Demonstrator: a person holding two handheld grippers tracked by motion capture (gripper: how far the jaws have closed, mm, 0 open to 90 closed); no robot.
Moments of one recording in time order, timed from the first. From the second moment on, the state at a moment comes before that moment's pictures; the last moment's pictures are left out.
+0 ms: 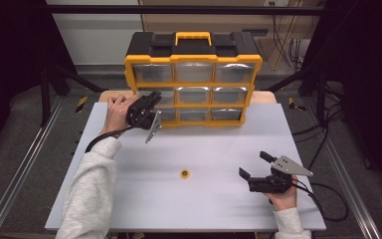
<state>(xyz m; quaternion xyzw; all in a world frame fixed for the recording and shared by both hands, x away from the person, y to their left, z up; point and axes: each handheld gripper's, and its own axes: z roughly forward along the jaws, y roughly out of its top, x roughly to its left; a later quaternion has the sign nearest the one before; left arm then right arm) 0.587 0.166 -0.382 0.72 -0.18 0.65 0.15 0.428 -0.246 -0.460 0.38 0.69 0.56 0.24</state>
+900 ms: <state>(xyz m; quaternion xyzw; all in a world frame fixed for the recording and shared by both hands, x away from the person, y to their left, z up) 0.562 0.167 -0.387 0.71 -0.18 0.66 0.16 0.428 -0.246 -0.460 0.38 0.69 0.56 0.24</state>
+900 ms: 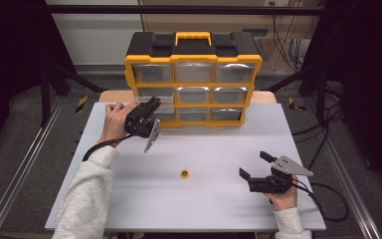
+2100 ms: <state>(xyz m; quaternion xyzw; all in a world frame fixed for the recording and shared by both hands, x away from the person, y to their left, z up) 0.573 0.158 -0.357 0.80 -0.12 0.57 0.15 0.427 -0.247 -0.459 0.38 0.69 0.56 0.24</state>
